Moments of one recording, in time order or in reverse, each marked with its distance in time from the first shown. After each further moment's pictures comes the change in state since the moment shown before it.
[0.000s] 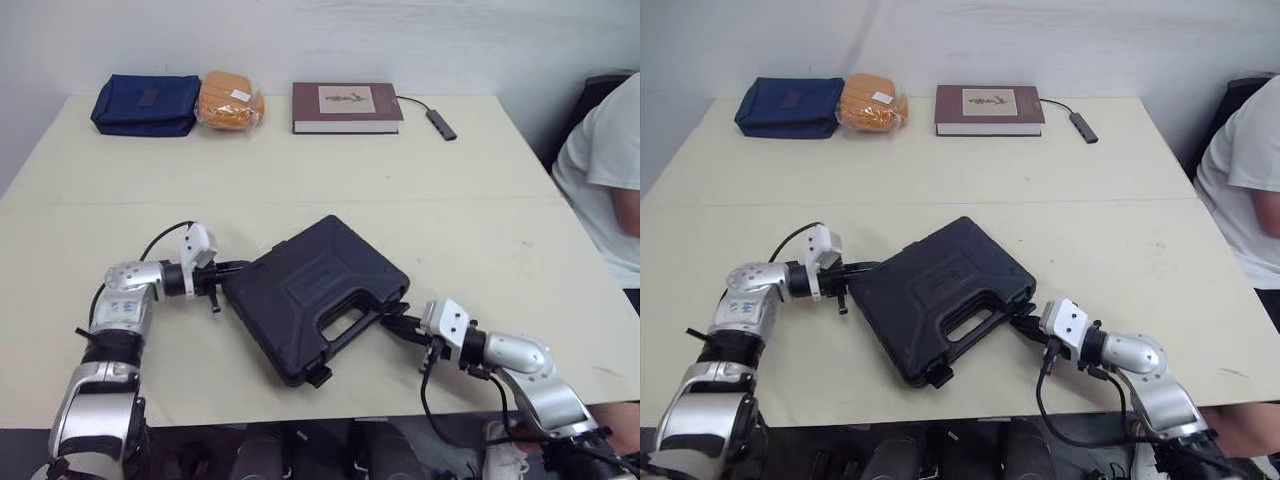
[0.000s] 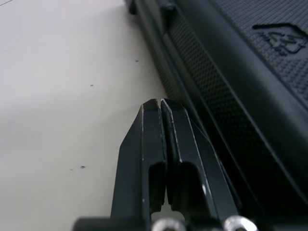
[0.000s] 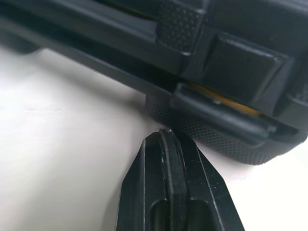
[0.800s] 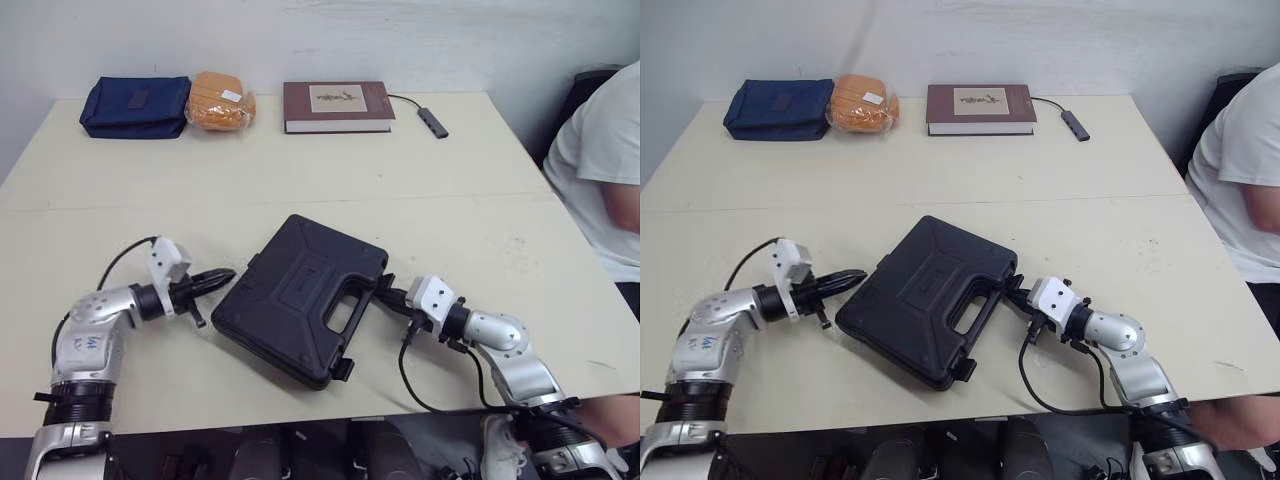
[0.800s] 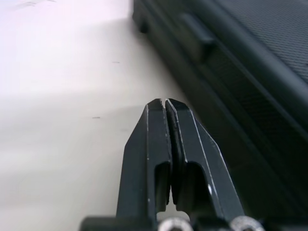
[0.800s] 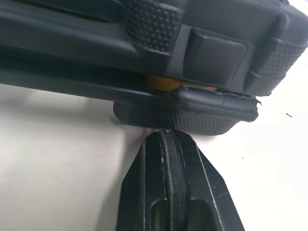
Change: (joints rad) left arm 0.259 0.025 0.125 -0.377 -0.094 0.214 0.210; right arm -0.124 0.081 0.009 0.127 -0.102 -0.061 -0.097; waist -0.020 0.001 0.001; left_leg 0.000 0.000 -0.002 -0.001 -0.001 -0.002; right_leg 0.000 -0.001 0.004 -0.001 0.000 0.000
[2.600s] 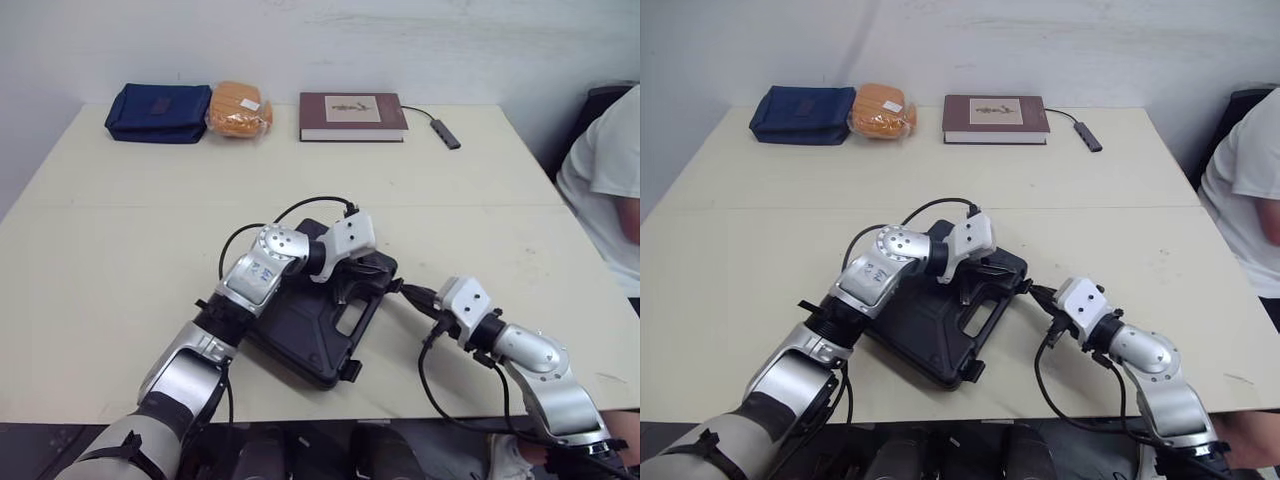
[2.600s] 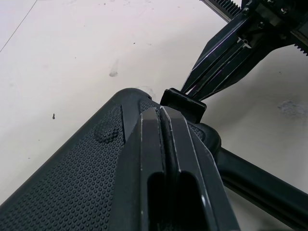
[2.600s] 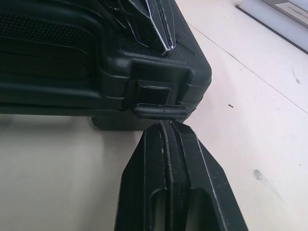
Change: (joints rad) left arm -0.536 -0.366 -0.599 0.084 0.258 0.147 0.078; right arm 0.187 -0.043 -0.126 -0.318 0.060 0.204 -0.122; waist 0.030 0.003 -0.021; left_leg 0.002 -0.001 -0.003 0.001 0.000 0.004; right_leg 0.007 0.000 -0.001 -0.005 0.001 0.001
